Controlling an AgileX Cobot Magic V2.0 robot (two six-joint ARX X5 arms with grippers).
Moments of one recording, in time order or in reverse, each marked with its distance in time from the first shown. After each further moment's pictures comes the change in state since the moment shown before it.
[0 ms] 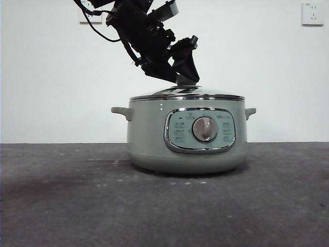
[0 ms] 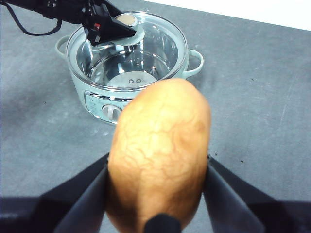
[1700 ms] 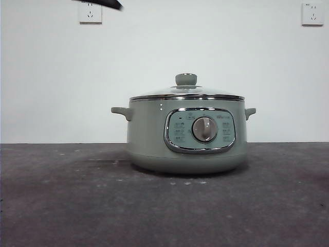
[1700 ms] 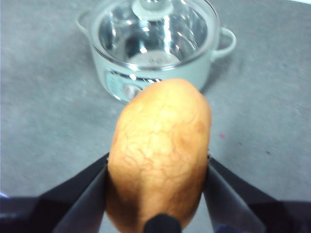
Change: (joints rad) left arm 0.075 -0.556 -0.249 -0.234 0.097 -0.109; right arm 0.000 0.020 -0.073 0.034 -0.084 -0.003
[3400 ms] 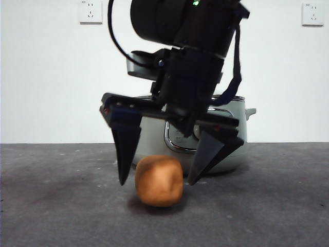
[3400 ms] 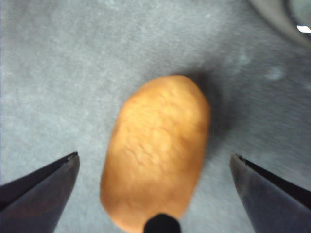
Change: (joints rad) left arm 0.505 -0.795 -0.427 -0.371 0.220 -0.052; right arm -0.057 1.038 -0.002 0.576 -0.413 0.056
